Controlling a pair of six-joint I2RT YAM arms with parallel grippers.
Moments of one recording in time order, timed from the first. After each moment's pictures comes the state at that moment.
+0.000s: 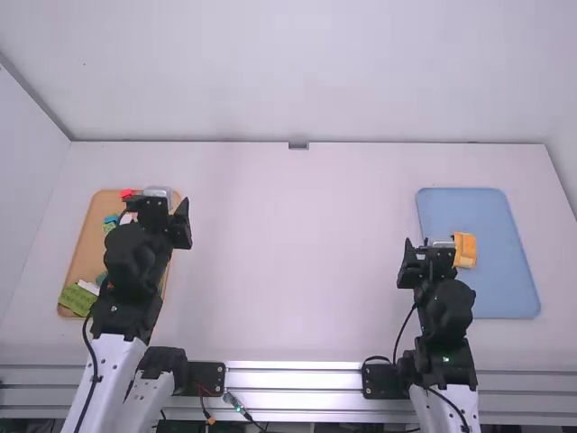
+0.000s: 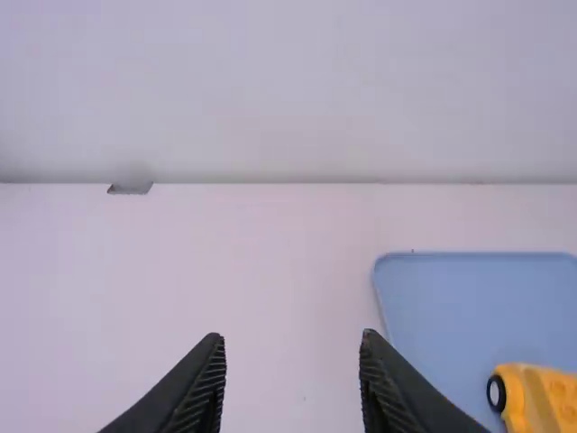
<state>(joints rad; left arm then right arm) 0.00 0.65 0.55 -0.11 0.01 0.01 0.00 0.28 0.18 -0.11 -0.02 -0.02</state>
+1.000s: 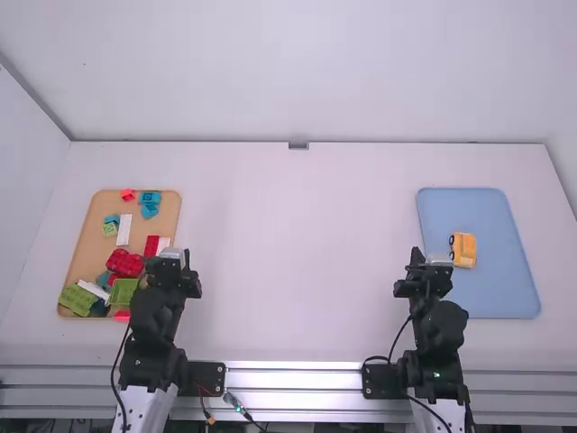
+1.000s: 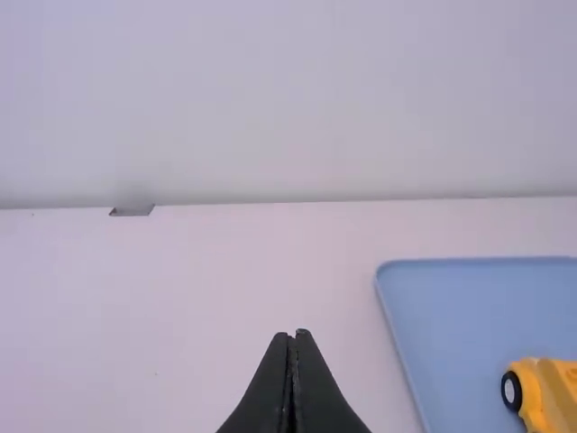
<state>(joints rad) 0.00 0.12 0.02 -0.11 0.00 0.00 0.00 0.01 0.01 -0.10 -0.02 0.00</state>
